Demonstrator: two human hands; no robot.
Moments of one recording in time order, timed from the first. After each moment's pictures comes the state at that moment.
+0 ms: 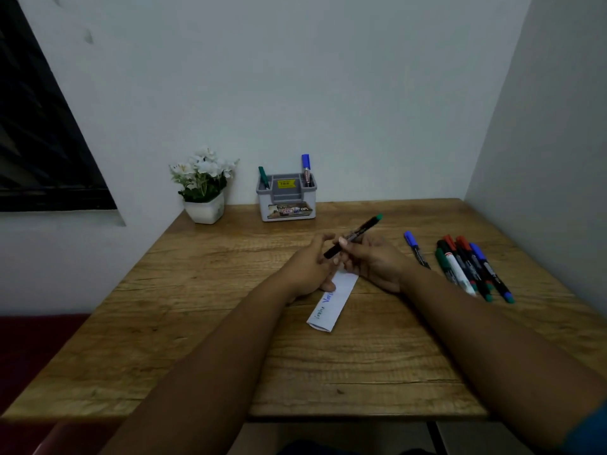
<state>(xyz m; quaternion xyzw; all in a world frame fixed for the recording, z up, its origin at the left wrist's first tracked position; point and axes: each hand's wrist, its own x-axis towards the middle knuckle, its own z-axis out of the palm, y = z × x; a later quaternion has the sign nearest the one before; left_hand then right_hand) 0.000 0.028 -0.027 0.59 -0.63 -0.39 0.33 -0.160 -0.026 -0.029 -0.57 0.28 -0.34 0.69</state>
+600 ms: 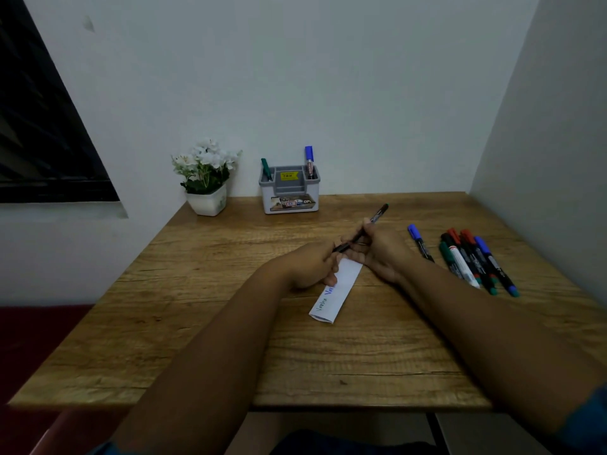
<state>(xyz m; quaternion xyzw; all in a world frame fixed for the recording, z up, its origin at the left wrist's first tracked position) 0.006 0.022 -0.022 0.58 -0.70 -0.37 0.20 -0.146 -0.031 -0.025 -0.40 0.40 -0.44 0.70</state>
